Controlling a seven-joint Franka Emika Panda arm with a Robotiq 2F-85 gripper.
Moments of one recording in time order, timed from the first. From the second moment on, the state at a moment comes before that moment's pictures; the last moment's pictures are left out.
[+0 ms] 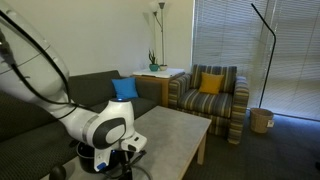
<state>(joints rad) 0.04 1.47 -0.13 -1.16 0.19 2.59 0.63</state>
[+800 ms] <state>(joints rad) -0.02 1.47 -0.07 -1.13 0.19 2.50 0.51</state>
